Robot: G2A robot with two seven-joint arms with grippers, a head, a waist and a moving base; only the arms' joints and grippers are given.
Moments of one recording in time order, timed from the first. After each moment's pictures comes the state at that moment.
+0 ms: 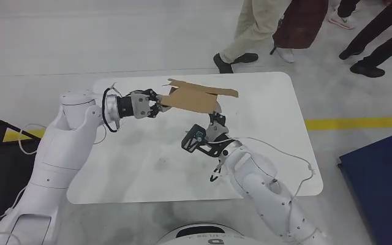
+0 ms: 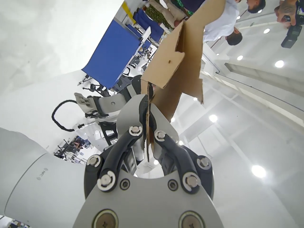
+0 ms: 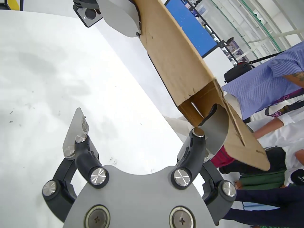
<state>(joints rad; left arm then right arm) 1.04 -0.96 -1.23 -1.54 -0.98 0.86 -0.87 -1.48 -1.29 0.98 -2.02 -2.00 -0.23 0.34</state>
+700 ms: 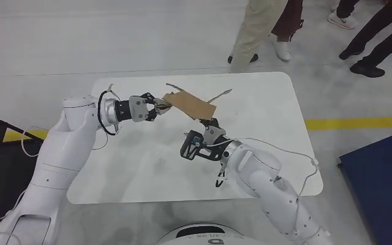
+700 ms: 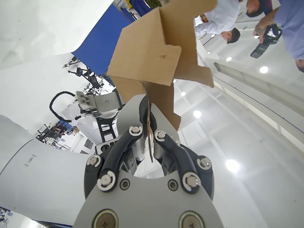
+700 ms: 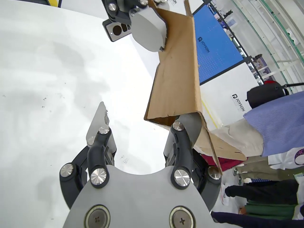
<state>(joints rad) 1.04 -0.96 -1.22 -1.49 -1.05 0.86 -0.90 -1.47 -1.28 1.03 -2.06 -1.91 -0.41 0.36</state>
